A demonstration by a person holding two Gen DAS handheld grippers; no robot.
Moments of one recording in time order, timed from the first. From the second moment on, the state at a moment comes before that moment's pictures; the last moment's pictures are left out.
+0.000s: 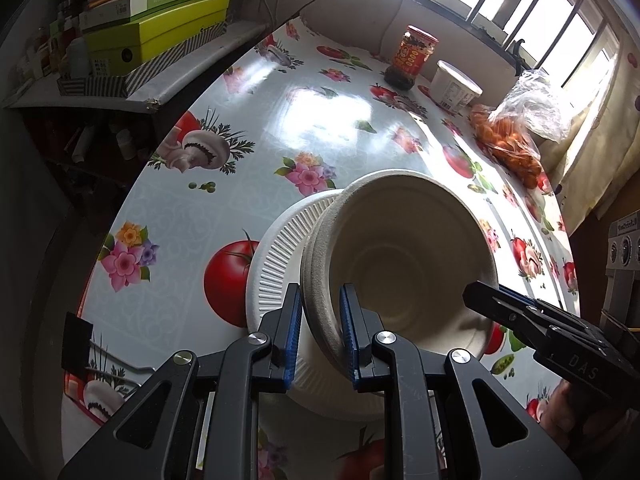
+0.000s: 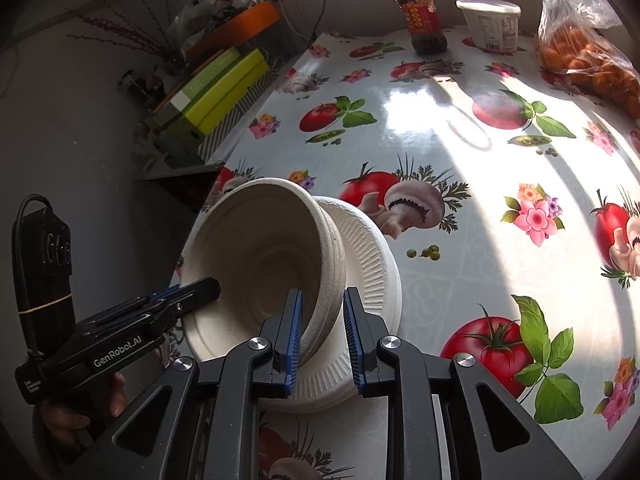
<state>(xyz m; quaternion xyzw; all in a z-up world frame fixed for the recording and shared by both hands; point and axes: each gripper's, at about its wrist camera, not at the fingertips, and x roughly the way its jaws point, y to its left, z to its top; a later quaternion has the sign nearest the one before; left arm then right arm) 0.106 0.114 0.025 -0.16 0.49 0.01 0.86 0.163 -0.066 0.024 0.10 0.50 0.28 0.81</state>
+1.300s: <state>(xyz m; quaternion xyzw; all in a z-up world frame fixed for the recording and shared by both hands) 0.080 0.116 0.047 -0.16 0.44 0.02 0.88 0.141 -0.076 0.043 0.10 0.46 0.29 0.84</state>
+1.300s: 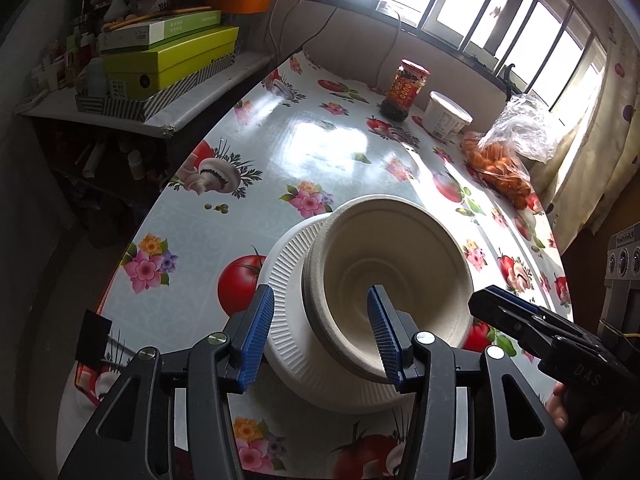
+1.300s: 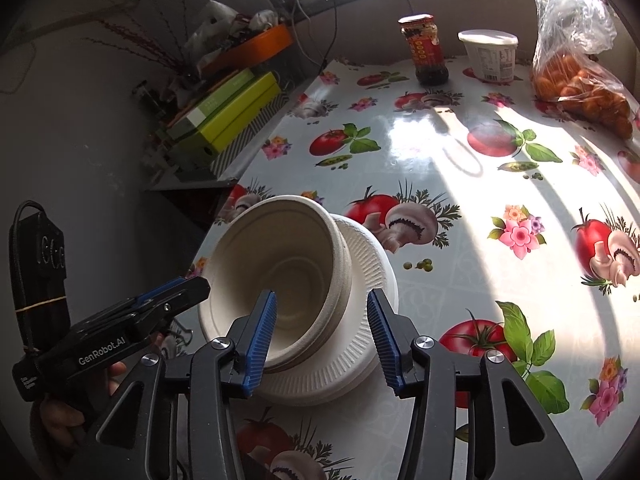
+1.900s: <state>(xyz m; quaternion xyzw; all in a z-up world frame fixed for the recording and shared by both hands) 0.022 0.086 0.043 -0.12 0.40 0.04 0.91 0.086 -0.094 0.038 0.07 0.41 0.29 0.86</state>
